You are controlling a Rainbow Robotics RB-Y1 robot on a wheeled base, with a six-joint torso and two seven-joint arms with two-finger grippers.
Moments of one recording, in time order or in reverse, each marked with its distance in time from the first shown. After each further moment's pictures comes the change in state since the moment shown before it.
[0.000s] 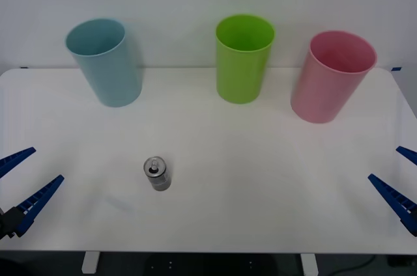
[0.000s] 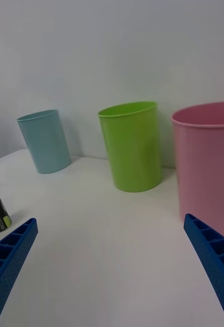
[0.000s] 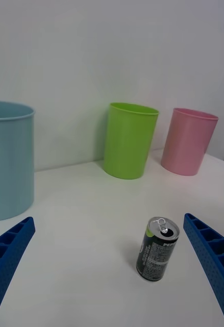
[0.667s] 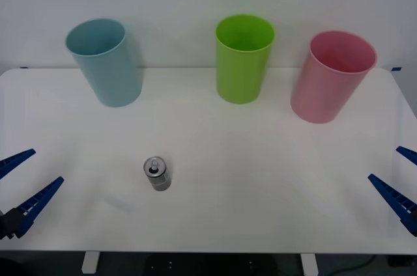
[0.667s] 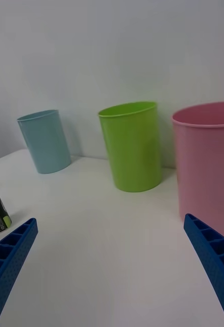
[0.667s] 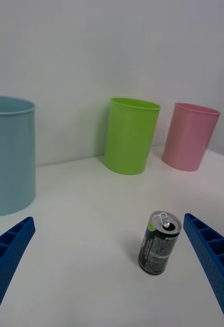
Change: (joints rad) right arm 0.000 0.000 0.000 0.000 0.000 0.000 0.000; left arm 0.004 0.015 -0.007 0.009 -0.006 0.006 -0.006
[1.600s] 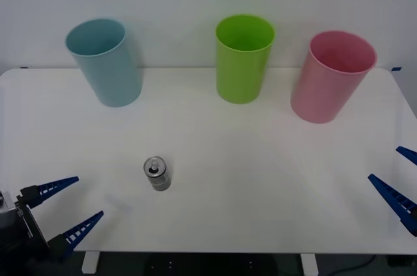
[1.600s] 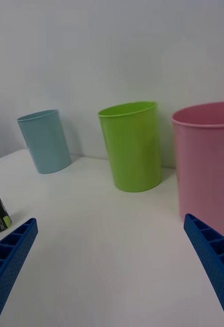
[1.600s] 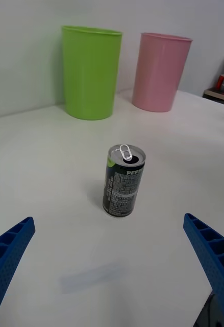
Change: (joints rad) right arm 0.000 0.000 0.000 0.000 0.000 0.000 0.000; left arm -0.004 0.000 -0.157 0.057 -0.171 -0.001 -0.124
